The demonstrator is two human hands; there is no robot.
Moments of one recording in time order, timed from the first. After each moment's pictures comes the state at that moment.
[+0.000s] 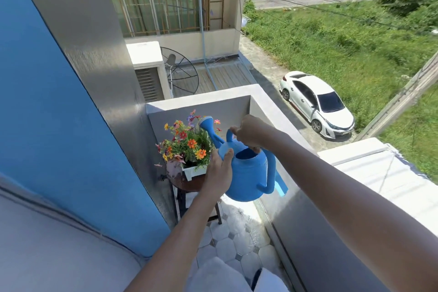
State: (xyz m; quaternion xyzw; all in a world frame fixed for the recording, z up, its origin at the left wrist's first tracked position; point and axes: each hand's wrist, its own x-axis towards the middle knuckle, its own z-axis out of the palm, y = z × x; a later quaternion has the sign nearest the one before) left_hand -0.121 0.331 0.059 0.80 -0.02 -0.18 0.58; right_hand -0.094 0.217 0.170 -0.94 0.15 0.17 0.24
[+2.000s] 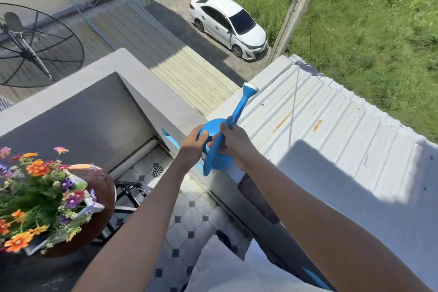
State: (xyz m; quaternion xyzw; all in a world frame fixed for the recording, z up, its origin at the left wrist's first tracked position) left_hand -0.027 -0.021 -0.063 0.73 -0.18 -0.40 0.52; right_hand -0.120 -0.117 -0.002 -0.54 0.46 -0.04 0.70
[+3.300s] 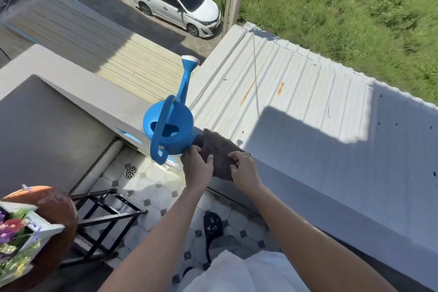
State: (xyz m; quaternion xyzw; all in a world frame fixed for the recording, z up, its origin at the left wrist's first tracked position) left_hand -0.180 -0.056 -0.132 0.88 -0.23 -0.28 0.31; right_hand -0.307 -0.120 -0.146 -0.73 0.54 -0.05 0.42
